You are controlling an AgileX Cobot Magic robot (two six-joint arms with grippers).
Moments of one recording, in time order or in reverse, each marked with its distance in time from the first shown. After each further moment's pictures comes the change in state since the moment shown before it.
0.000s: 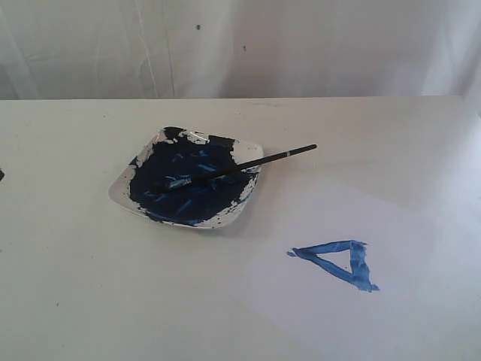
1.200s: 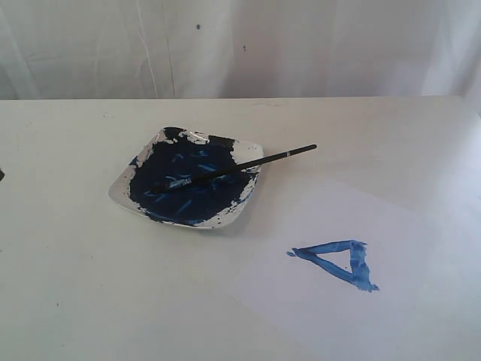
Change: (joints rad) left arm 0.000 0.000 0.000 0.000 0.000 0.000; right arm -0.046 0.000 0.000 0.014 -0.002 0.035
